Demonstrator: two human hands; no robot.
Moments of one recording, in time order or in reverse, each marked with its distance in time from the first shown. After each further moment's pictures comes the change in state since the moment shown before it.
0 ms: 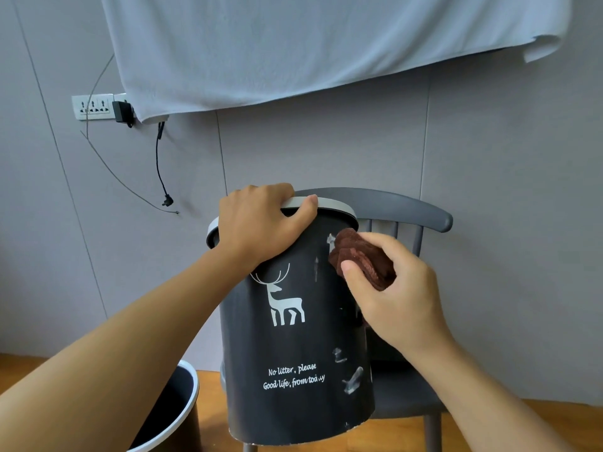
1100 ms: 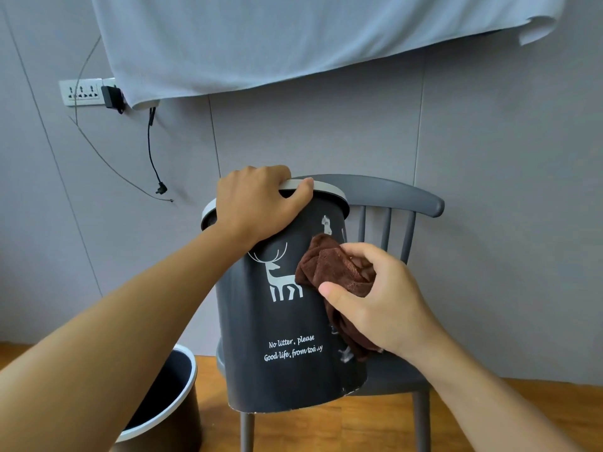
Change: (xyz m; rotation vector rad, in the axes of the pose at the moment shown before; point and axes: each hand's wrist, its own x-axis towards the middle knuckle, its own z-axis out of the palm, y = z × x) left_hand 0.006 0.002 0.010 0.059 0.003 0.020; right_hand -0.021 -0.009 -0.008 0.047 -0.285 0.256
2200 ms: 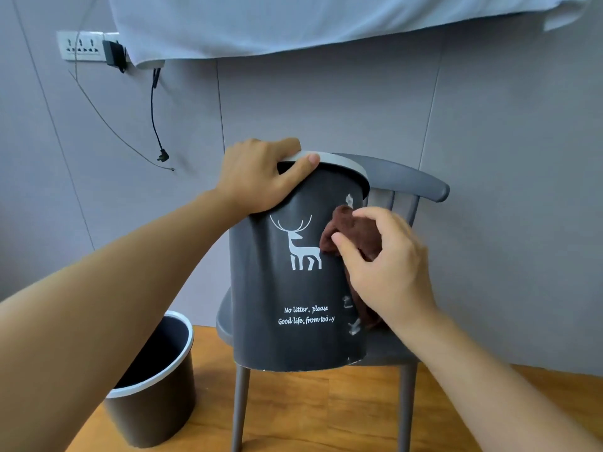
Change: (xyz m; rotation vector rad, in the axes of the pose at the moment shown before) left_hand -0.008 -0.025 -0.004 -0.155 -0.051 0.138; right_hand 0.003 0.002 0.010 -0.277 0.341 -0.268
